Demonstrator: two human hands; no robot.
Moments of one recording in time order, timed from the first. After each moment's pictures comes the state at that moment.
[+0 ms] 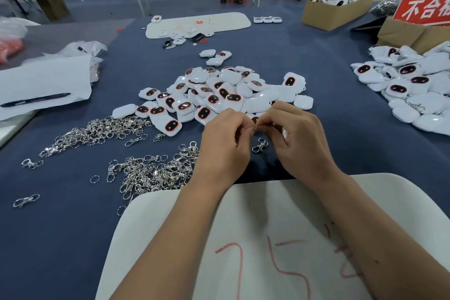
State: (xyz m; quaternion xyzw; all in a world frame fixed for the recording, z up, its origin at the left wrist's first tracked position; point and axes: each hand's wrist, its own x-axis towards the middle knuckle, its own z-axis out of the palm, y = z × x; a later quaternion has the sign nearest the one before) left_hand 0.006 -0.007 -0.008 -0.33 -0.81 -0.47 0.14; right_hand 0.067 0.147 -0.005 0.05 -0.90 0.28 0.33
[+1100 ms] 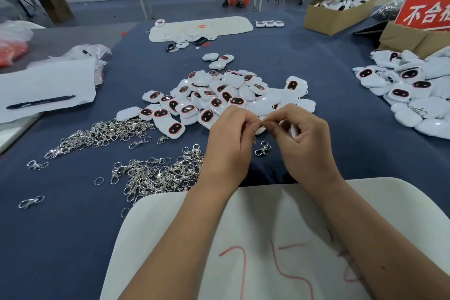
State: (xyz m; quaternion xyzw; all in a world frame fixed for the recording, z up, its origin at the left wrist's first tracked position) left_hand 0.008 -0.002 -0.003 -0.33 -0.78 -0.51 0.14; right_hand 0.068 0.135 -0.005 -0.01 -0.81 0.45 0.37
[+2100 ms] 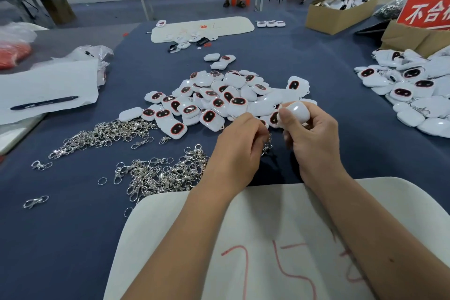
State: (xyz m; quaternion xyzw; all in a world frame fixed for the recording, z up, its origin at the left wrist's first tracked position) left_hand 0.007 -0.003 -0.008 -0.40 -0.81 -0.42 0.11; right_hand 0.059 0.142 -0.014 -0.15 -0.66 0.65 0.34
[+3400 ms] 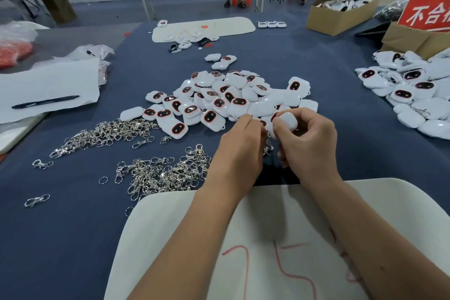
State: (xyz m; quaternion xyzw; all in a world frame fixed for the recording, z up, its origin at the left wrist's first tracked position) left_hand 0.015 -0.001 -0.007 -0.37 -0.84 -0.38 0.12; right_hand 0.065 0.131 -0.010 -0.17 -0.75 0.53 0.36
